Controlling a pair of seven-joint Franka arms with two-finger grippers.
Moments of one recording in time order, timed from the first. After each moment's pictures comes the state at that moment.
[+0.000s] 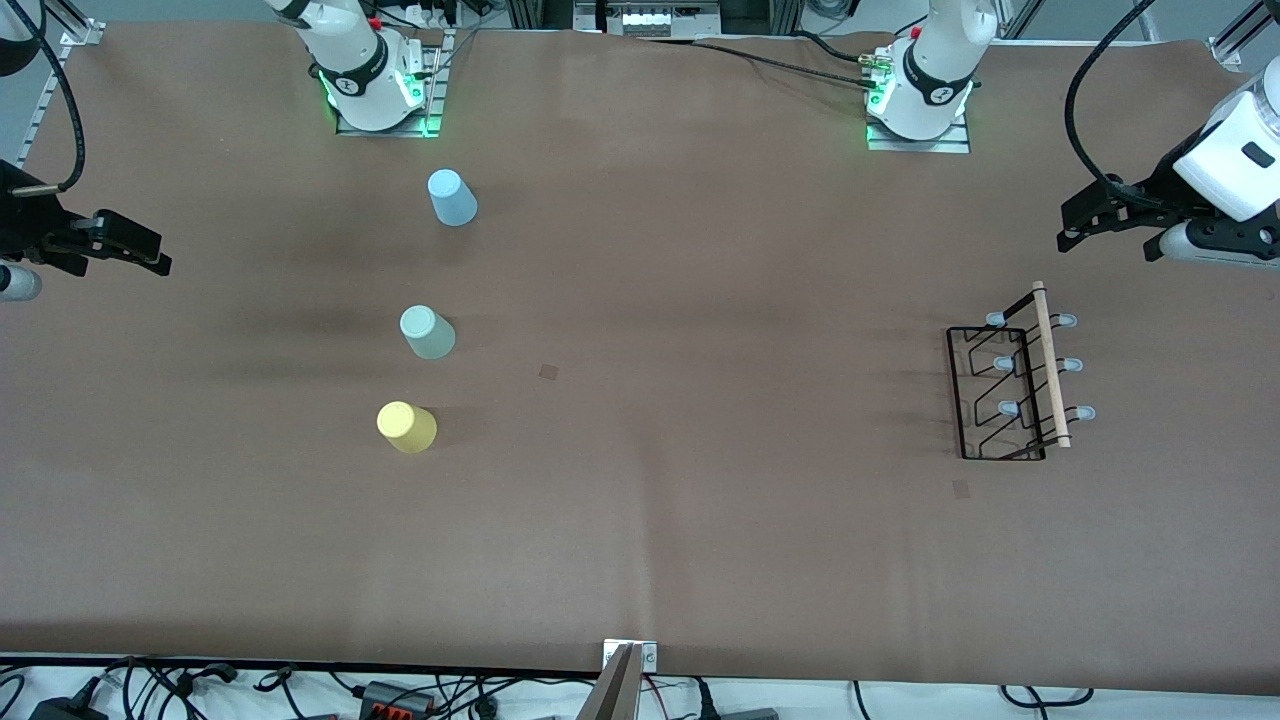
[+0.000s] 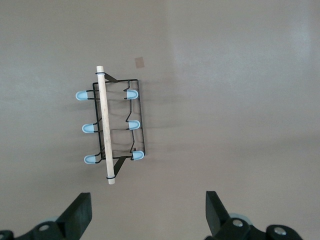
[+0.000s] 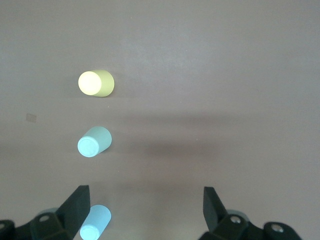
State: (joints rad) left arm 0.00 -0.06 -0.03 -1.70 -0.04 1.64 0.05; right arm -0.07 0.06 0.02 -1.59 0.02 1.61 -0.06
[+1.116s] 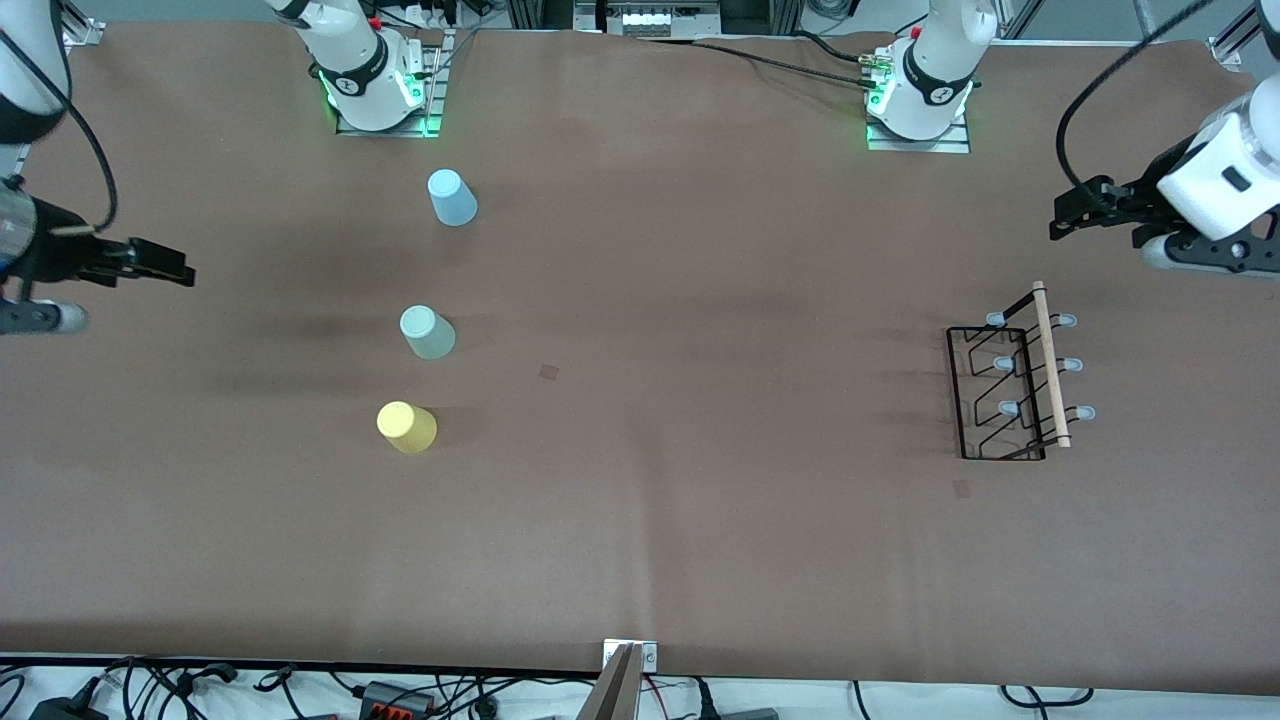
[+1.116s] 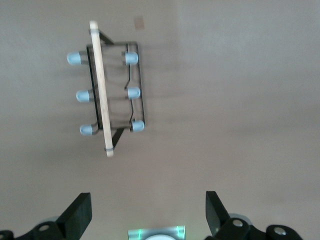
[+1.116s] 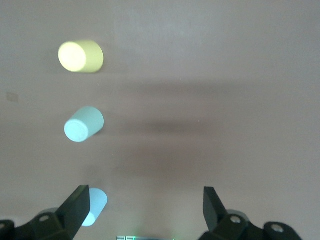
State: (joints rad) left arm 0.00 -0.02 -0.01 -1.69 -0.04 1.50 0.05; right arm -0.08 0.16 0.01 -1.60 0.01 1.55 -0.07
